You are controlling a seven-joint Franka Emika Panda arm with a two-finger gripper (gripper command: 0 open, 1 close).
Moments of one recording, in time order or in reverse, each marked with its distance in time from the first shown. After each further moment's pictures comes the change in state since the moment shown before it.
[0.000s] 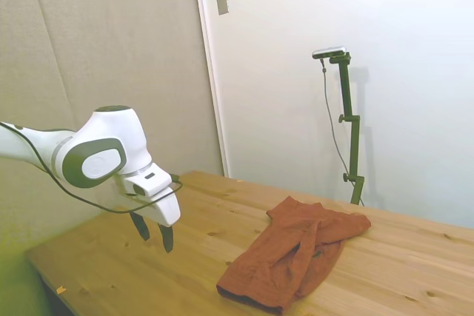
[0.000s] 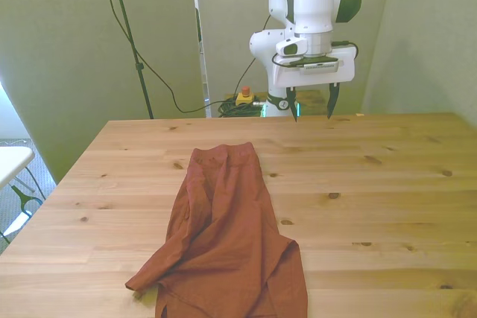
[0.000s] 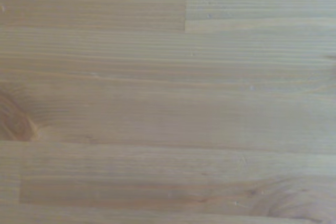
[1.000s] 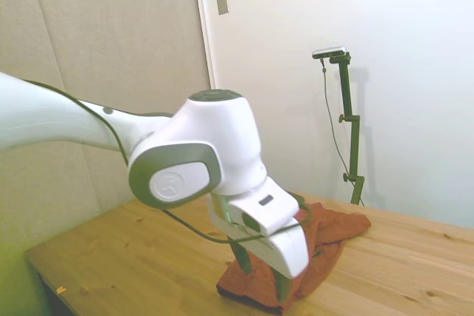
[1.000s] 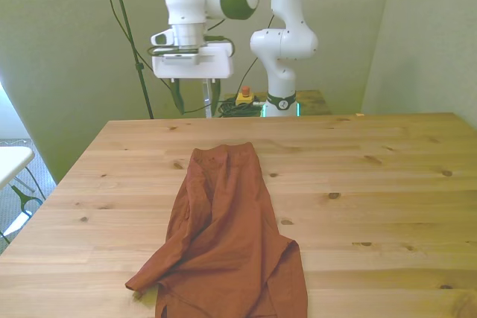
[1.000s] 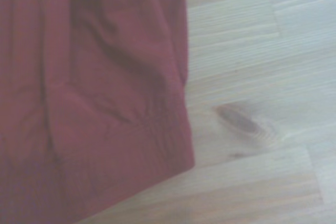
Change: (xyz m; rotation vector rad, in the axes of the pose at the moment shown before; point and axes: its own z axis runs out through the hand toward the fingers) arm 0.225 0.233 -0.035 0.024 0.059 0.260
